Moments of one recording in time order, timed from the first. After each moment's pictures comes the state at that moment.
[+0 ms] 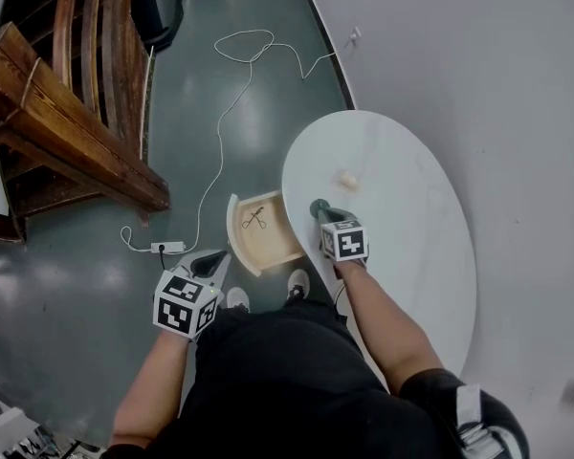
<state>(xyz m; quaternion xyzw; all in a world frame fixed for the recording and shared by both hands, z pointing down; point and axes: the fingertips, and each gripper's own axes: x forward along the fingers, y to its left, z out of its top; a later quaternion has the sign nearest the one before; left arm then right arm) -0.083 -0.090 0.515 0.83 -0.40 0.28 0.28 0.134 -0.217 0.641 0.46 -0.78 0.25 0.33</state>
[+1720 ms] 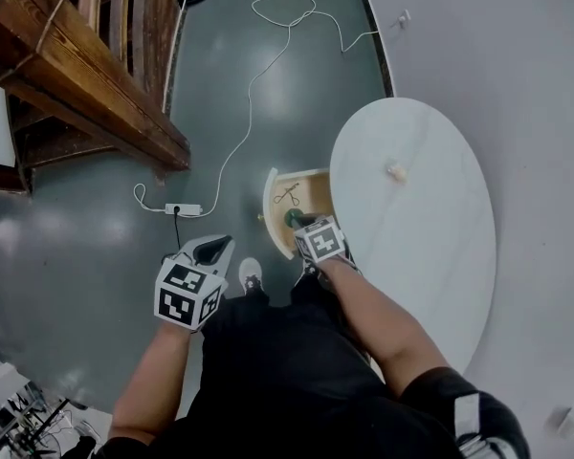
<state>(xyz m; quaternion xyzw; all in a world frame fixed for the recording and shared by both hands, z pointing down) -0.162 -0.079 0.549 0.80 -0.43 0.27 0.32 -0.029 -0.144 0.738 0.27 -0.81 0.27 0.44</state>
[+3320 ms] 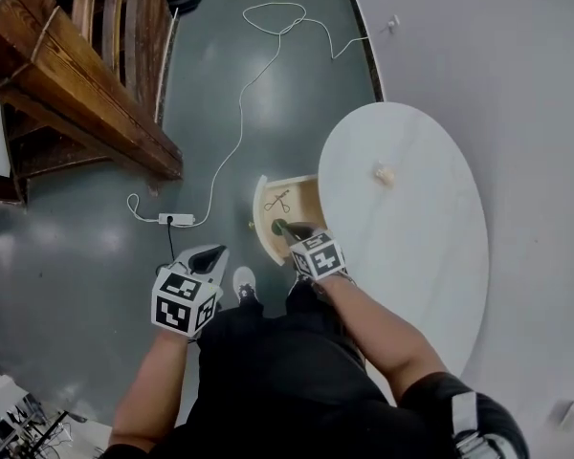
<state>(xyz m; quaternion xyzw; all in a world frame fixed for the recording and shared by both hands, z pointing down) -0.162 -0.075 0.555 0.80 -0.43 0.27 0.33 -0.040 -0.135 0.697 0.28 -0.84 0.26 0.38</state>
